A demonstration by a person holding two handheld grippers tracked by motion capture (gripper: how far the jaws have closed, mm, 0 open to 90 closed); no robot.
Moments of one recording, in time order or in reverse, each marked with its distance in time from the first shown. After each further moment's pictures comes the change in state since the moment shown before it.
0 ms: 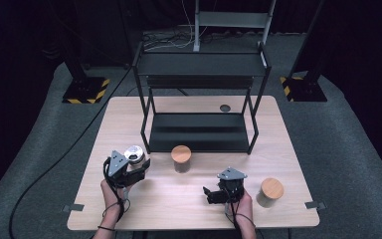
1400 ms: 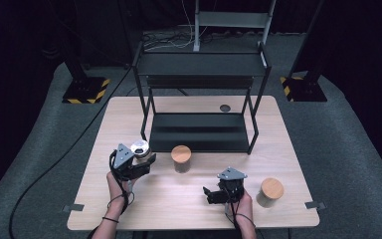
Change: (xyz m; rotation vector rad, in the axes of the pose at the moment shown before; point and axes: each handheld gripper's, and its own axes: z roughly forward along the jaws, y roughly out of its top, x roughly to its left) left arm 0.000 0.012 0.021 -0.010 -0.055 0.021; right arm 0.000 0.000 0.000 0.001 0.002 -0.002
